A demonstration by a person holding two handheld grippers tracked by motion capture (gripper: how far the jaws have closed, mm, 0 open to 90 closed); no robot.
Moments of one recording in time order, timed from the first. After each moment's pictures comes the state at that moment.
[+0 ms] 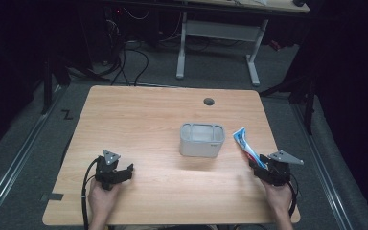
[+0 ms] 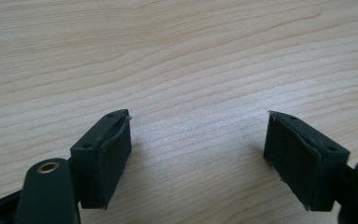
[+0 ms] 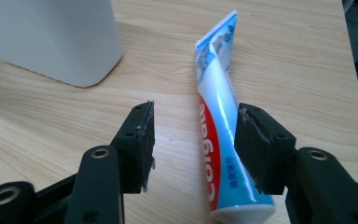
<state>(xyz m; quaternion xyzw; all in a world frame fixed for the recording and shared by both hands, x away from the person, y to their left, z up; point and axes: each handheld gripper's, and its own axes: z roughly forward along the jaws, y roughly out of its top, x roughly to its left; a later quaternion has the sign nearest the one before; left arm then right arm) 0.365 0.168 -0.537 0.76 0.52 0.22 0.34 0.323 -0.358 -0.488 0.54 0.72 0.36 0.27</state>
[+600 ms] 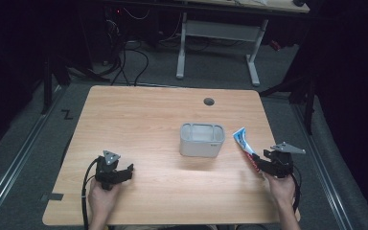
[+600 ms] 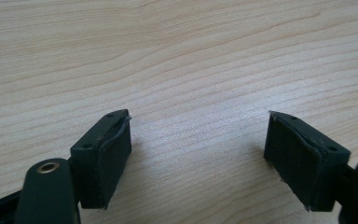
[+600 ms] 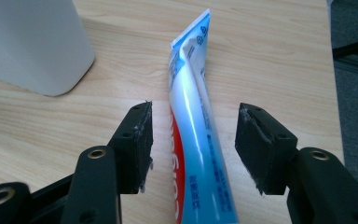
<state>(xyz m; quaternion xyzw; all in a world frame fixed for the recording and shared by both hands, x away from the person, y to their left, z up) 0.365 0.168 -0.537 0.76 0.51 0.22 0.34 0.344 -0.370 -0.477 0.56 0.72 0.33 0.25</state>
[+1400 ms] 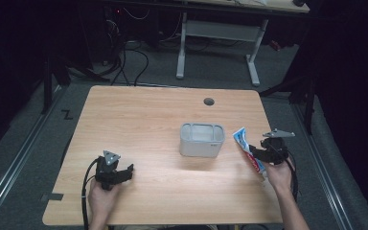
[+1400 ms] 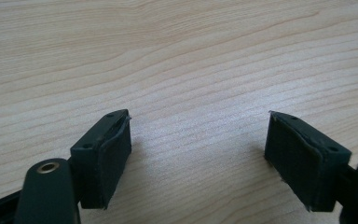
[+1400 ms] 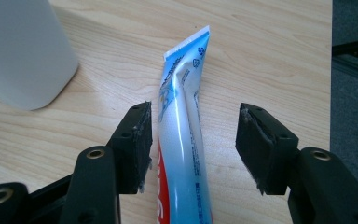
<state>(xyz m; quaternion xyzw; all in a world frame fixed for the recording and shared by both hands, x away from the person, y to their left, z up) 0.365 0.168 -0.537 0.76 0.51 0.22 0.34 0.384 -0.359 -0.462 0.55 0.75 0.27 0.25</state>
